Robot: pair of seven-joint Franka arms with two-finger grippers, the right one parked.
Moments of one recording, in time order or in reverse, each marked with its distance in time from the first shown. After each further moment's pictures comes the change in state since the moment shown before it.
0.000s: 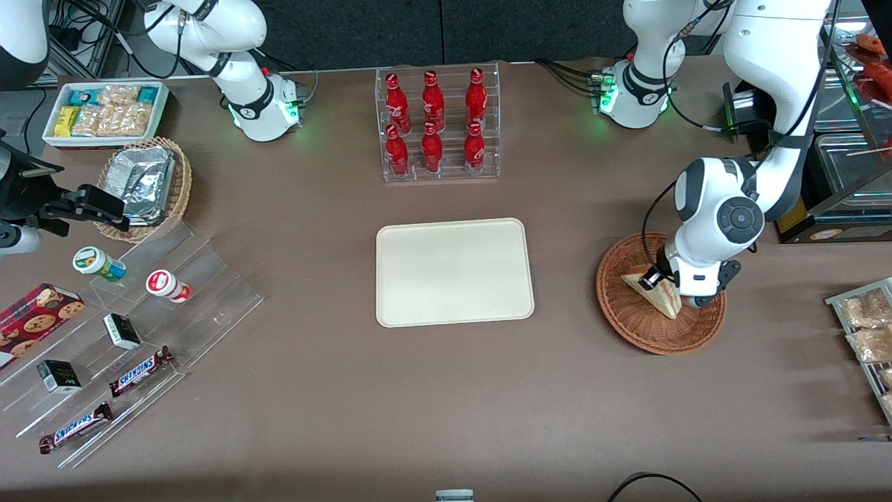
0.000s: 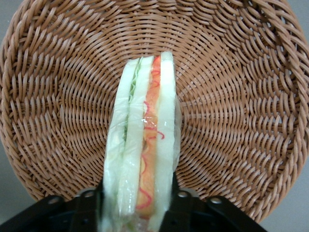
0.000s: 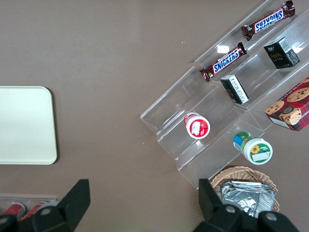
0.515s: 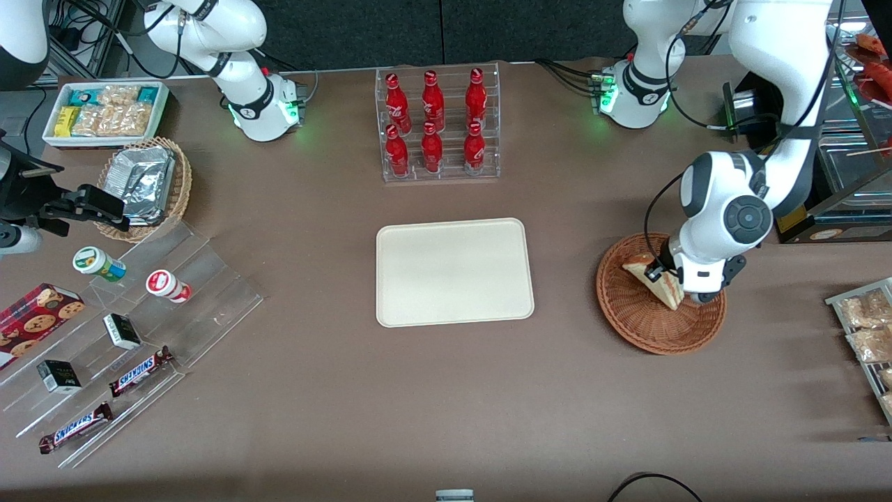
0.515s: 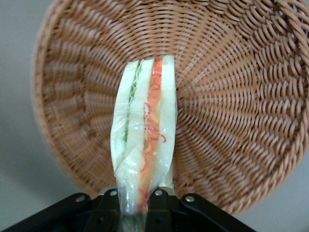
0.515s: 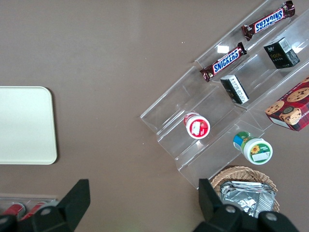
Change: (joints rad) arm 0.000 -0.062 0.000 0.047 0.000 -0.202 0.000
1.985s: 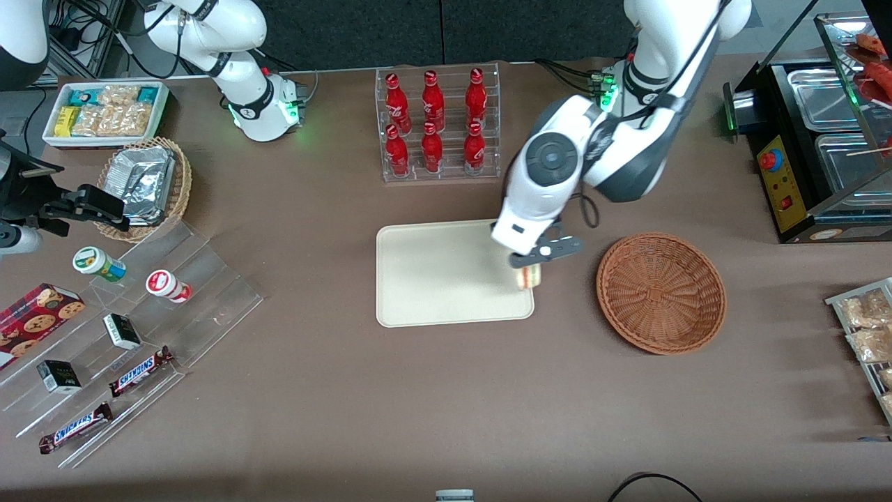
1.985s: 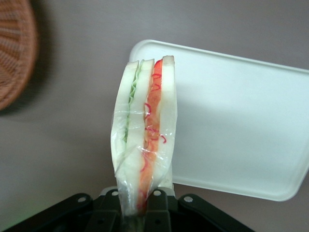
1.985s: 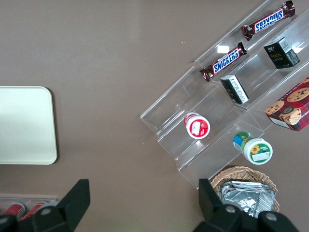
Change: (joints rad) arm -0.316 0.158 -0.247 0.470 -0.006 -0.257 -0.043
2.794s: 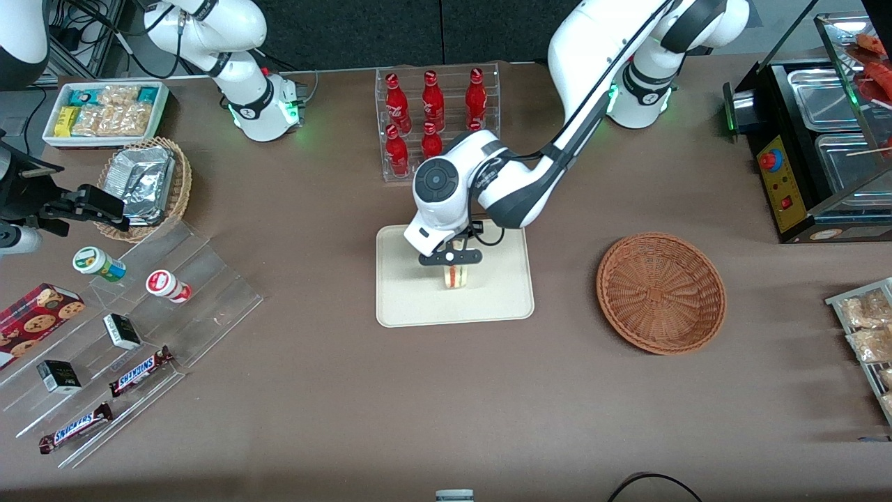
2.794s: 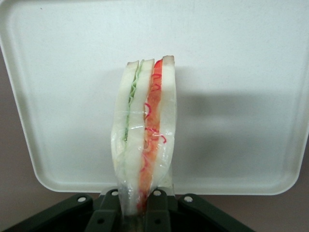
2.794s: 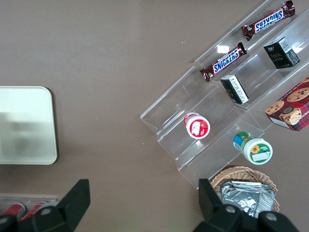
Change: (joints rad) arm -0.205 0.320 0.003 0.229 0.097 0.052 -0.016
